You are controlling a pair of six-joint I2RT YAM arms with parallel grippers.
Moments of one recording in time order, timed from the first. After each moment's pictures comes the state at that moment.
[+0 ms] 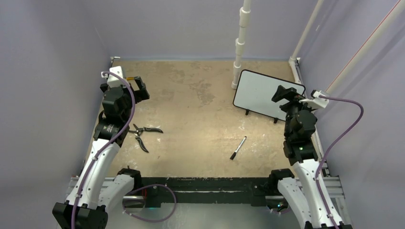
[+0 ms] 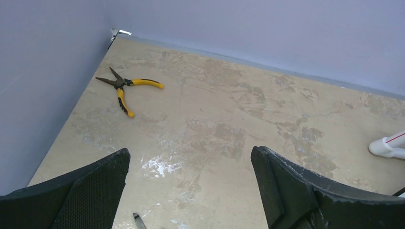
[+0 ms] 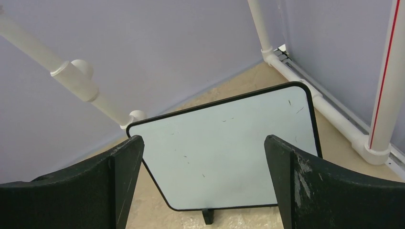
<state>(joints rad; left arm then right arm) -0.16 0.87 0.89 -0.18 -0.30 -0.21 0.11 0.63 0.62 0.09 0.42 0.41</state>
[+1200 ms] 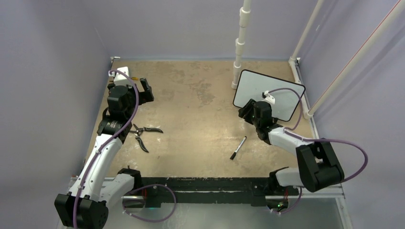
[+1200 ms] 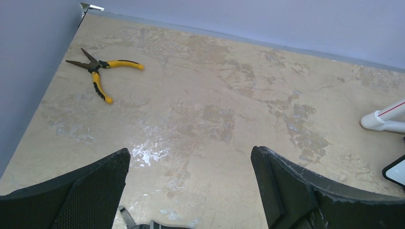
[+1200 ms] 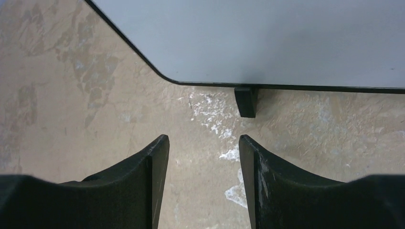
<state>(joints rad) -0.16 0.93 0.87 -0.18 -0.21 -0.23 0.32 1.31 0.51 0.27 0.18 0.72</state>
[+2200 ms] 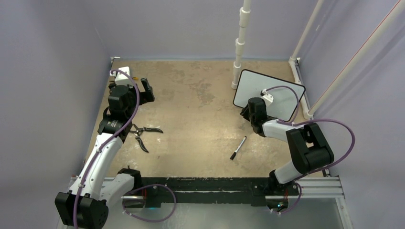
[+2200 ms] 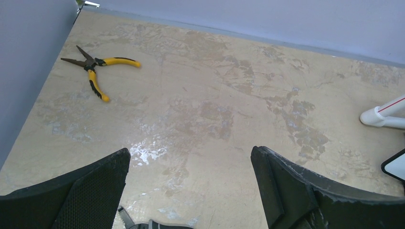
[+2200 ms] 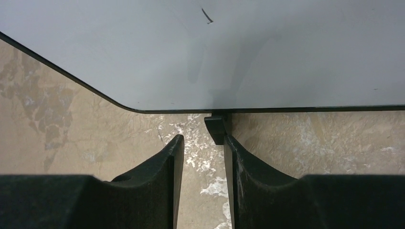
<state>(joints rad) -0.16 0.94 0.87 -0.18 -0.19 -0.23 0.32 1.53 0.61 0.28 0.33 0.76</state>
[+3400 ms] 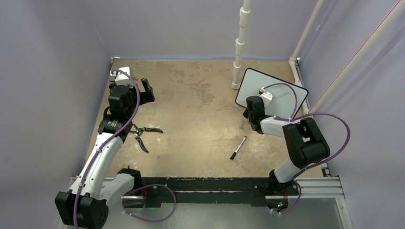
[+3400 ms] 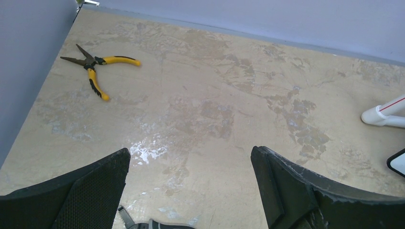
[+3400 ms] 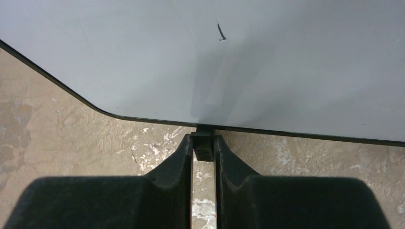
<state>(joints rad) -0.16 0.95 0.87 -0.18 -0.19 -0.23 0.33 1.60 0.67 0.26 0.44 0.69</state>
